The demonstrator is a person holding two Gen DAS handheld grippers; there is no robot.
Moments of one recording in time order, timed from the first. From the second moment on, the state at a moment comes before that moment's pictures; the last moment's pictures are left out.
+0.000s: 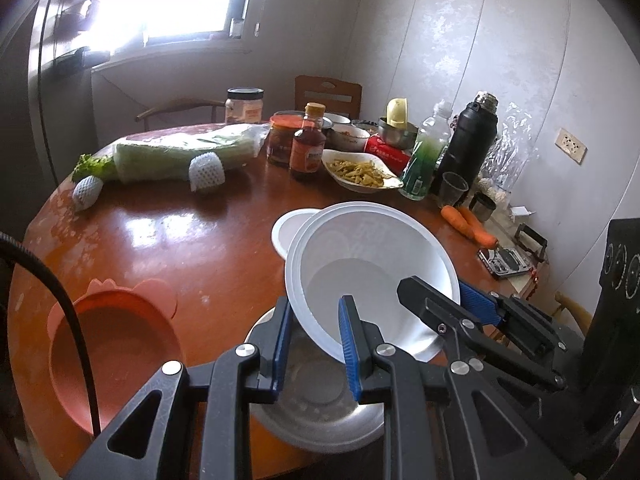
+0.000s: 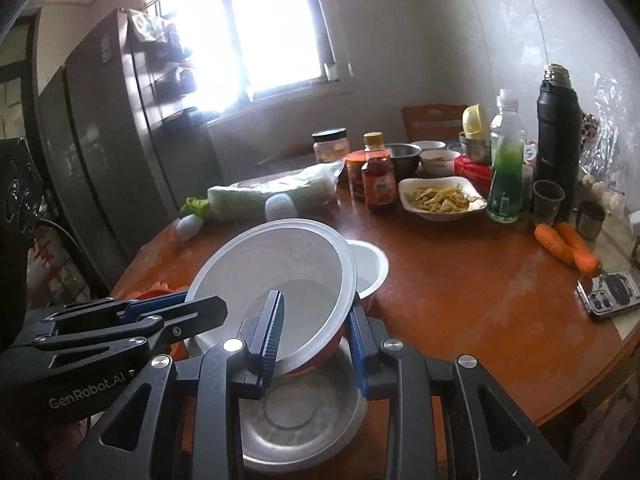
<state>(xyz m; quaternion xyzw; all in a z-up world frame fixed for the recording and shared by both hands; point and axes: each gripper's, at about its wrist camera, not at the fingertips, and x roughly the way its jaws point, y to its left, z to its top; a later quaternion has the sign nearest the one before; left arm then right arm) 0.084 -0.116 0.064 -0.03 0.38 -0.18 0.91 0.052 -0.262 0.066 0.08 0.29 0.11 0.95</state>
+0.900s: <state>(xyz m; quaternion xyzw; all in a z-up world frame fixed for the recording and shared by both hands) 0.075 -0.120 0.021 -0.01 0.43 -0.16 0.89 0.049 -0.260 0.023 0.07 0.35 0.13 0.93</state>
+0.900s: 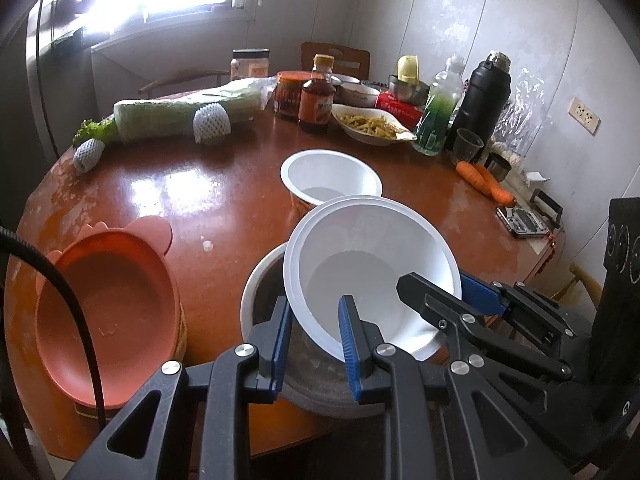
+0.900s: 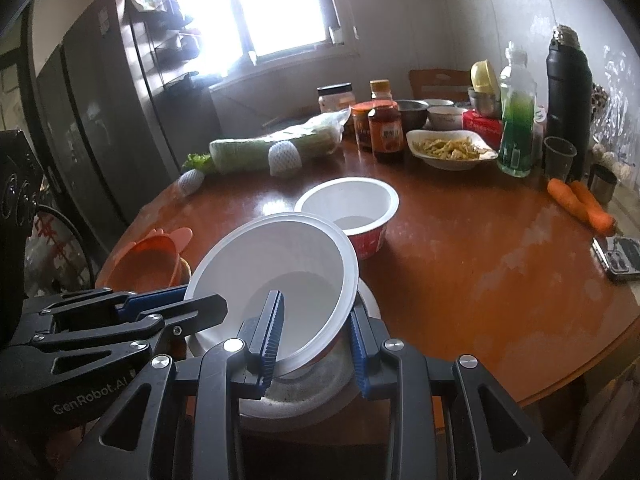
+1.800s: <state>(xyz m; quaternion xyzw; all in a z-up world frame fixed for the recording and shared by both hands) 0.082 -0.123 -0.006 0.01 0.46 -0.15 0.87 0.057 -0.256 -0.007 0.07 0.38 0.13 0.91</state>
